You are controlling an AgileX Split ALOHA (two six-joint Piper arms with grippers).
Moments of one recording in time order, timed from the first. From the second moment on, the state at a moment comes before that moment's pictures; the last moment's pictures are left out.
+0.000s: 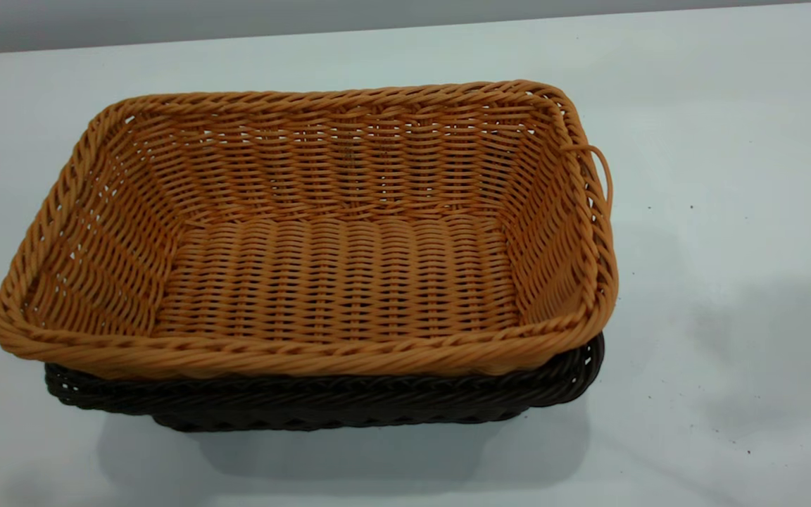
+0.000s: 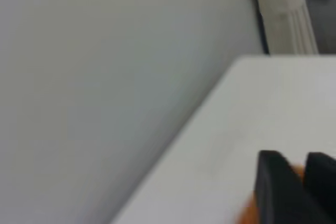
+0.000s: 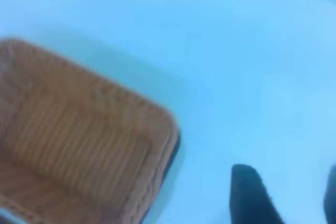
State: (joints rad) left arm -0.65 0.64 -0.86 -0.27 0.55 0.71; right arm 0.33 1.14 -1.38 0.11 1.14 -0.14
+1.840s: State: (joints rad) left arm -0.04 0.00 -0.79 -0.35 1.21 0.38; right arm -0.05 0.00 -0.71 0.01 1.07 -0.01
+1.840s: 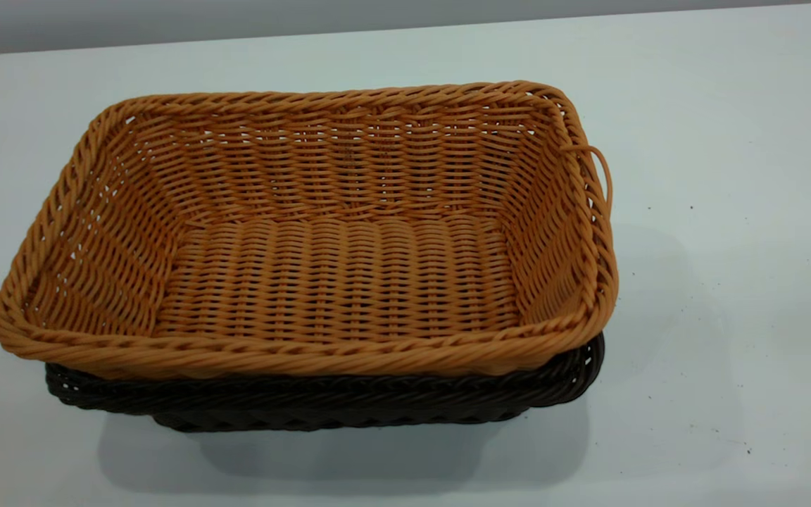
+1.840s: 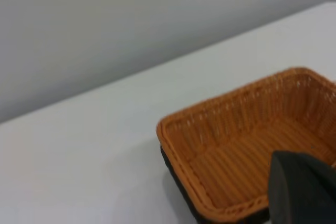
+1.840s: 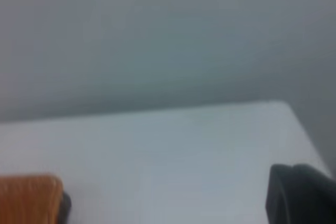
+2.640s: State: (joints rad) left arm -0.08 0.00 -0.55 -0.19 1.15 0.25; right arm -0.05 0.00 -0.48 0.02 1.06 0.03
